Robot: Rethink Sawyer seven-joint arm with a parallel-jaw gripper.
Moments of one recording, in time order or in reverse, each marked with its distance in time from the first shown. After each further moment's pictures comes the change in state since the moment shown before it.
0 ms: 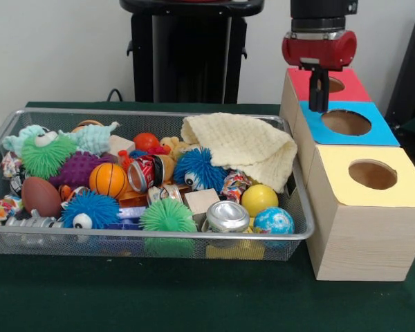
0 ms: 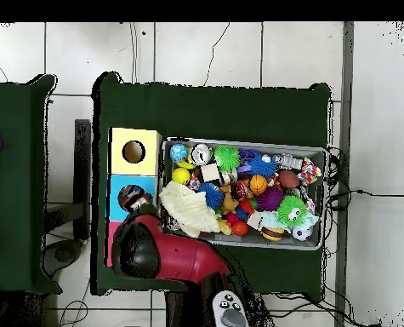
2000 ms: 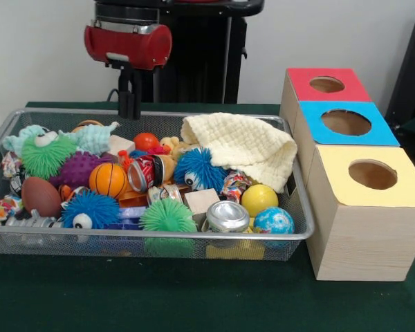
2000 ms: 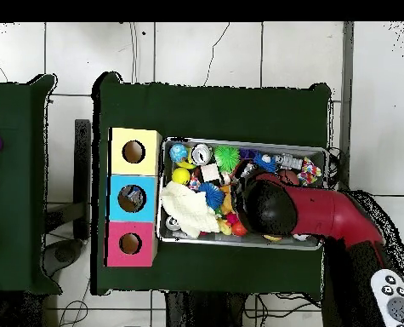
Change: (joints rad) arm -0.524 -0.014 0.214 -0.357 -0.587 0.429 -0.214
